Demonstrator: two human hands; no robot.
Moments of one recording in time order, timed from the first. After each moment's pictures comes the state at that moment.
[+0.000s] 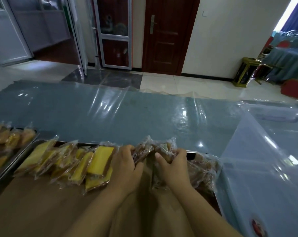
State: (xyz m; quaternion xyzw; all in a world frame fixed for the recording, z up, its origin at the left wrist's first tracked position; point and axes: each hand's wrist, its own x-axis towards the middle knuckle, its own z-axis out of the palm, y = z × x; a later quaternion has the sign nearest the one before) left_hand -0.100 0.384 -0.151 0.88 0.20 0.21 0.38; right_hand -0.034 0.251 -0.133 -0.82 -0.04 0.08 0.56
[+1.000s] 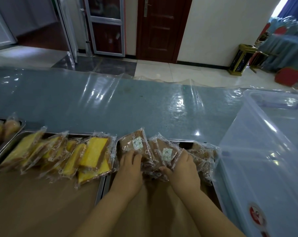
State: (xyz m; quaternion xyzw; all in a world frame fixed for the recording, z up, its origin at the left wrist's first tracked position) left_hand -0.098 0.367 -0.211 0.96 0.12 0.11 0.24; right_hand -0.036 0.215 -0.167 -0.97 -0.08 0.05 0.24
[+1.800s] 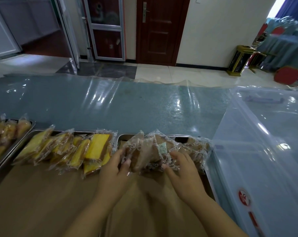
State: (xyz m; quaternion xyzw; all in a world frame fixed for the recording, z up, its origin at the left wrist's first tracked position) left_hand -0.165 0.363 -0.151 0.81 0.19 0.23 0.51; right_hand -0.081 0.177 -0.149 -0.90 -0.21 0.01 0.39
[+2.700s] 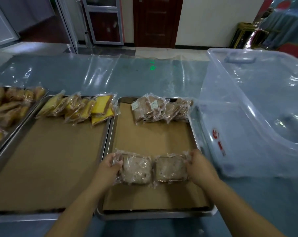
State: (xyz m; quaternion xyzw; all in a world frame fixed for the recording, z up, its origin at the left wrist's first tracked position) left_hand -0.307 0.305 -0.201 0.69 0.34 0.03 0.64; right_hand -0.192 0.054 -0.175 -0.95 -0.06 0.15 0.26
